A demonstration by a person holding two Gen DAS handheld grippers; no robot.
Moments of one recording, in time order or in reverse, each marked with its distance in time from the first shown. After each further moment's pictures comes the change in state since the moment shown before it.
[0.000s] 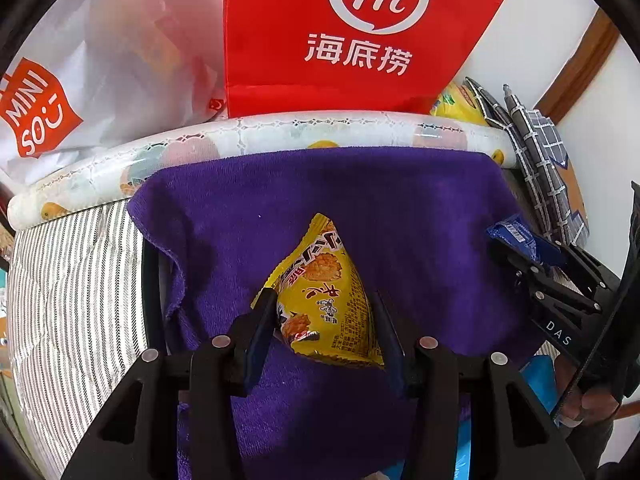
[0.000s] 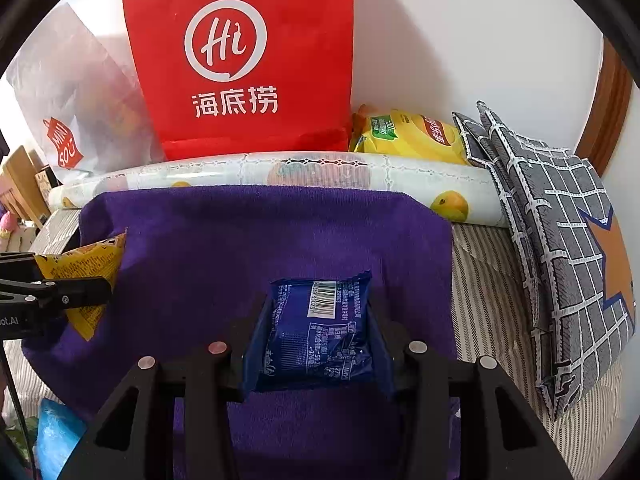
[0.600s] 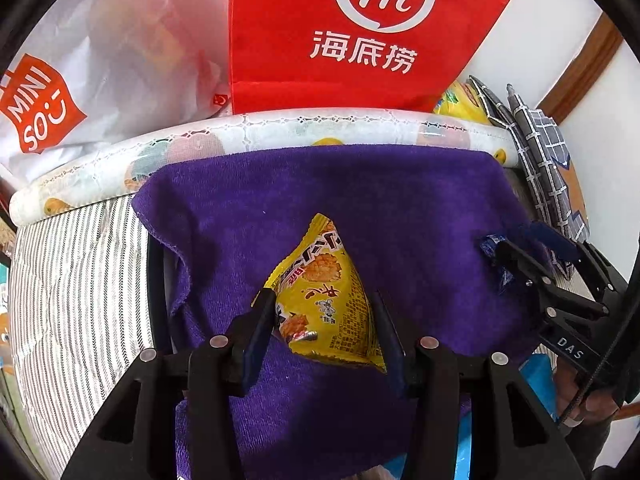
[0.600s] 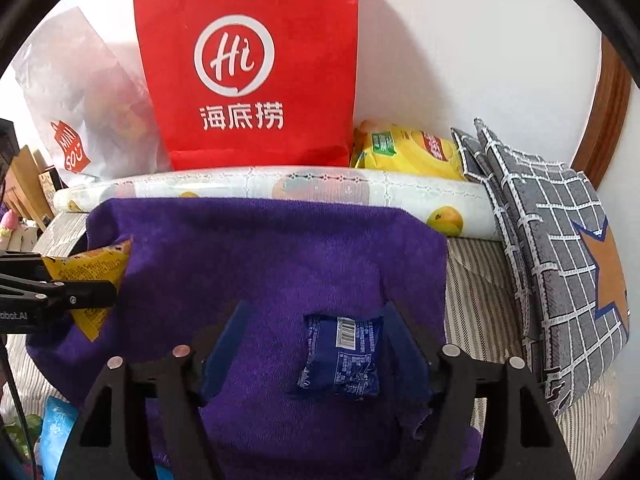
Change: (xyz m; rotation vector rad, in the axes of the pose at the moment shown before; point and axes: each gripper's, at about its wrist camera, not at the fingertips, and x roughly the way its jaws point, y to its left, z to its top) left arm -0.003 0.003 0.001 -0.011 0.024 0.001; right arm -0.015 0.002 0.001 -0.019 -0.046 -0.003
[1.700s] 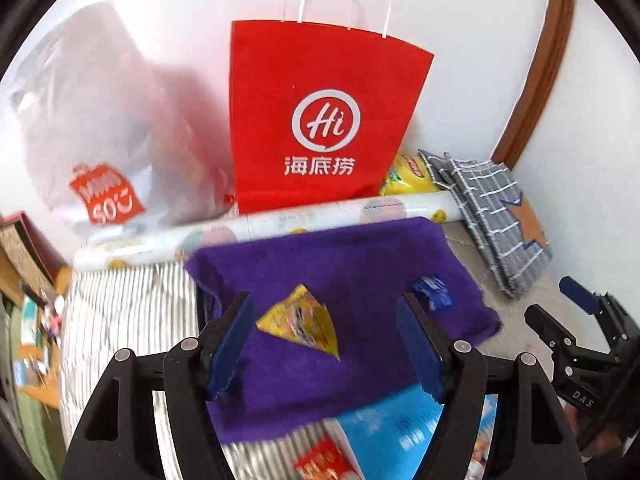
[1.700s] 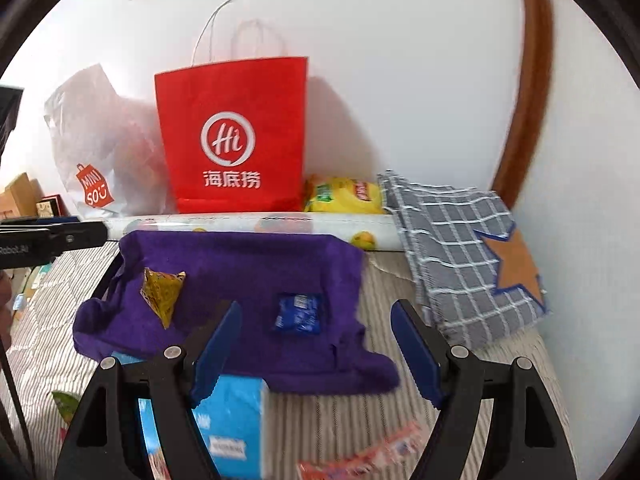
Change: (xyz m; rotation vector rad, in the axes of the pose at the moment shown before) left arm -0.123 -0.039 -0.027 0.062 -0.275 0.010; right arm -0.143 -0.001 -0.029 0.055 -0.139 -0.144
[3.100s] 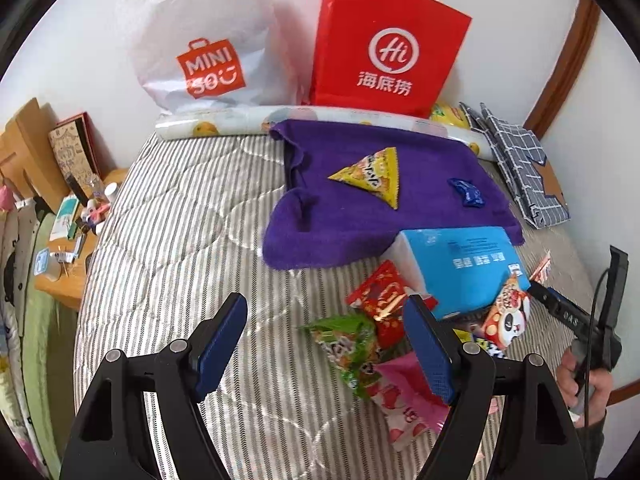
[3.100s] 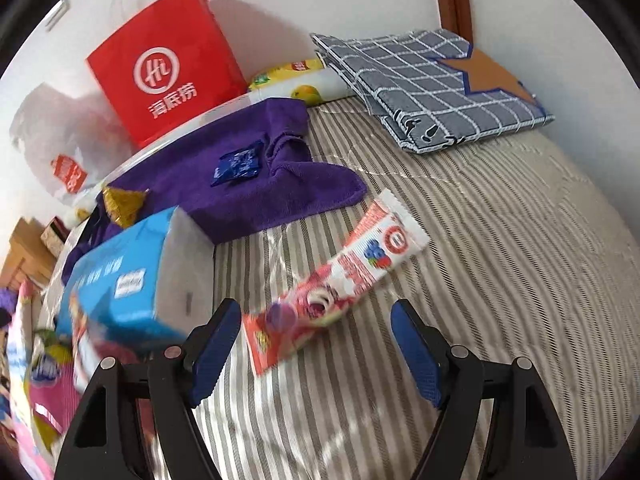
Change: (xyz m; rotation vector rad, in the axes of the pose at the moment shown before) left arm -0.062 0.035 -0.135 -0.134 0.101 0.125; right arm 0.030 -0.061 -0.131 0.336 0.228 0.107
